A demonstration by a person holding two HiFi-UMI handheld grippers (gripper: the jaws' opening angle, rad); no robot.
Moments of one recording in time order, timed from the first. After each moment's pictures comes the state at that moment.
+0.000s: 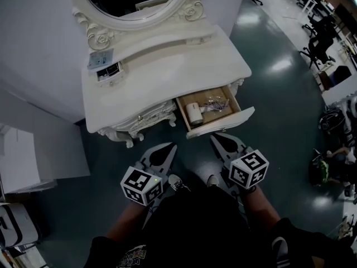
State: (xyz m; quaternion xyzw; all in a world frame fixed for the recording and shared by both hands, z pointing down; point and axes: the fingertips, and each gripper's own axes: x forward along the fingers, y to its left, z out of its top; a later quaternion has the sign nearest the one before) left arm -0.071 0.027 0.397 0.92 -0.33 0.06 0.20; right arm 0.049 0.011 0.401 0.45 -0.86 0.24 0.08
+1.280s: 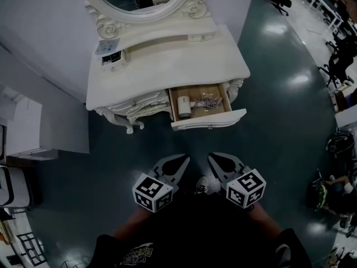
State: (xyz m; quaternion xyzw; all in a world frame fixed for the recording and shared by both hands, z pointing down) left arm 0.091 0.120 0.405 0.90 -0.37 0.08 0.23; right arm 0.156 0.110 0.406 0.34 -0.90 0.26 0.12
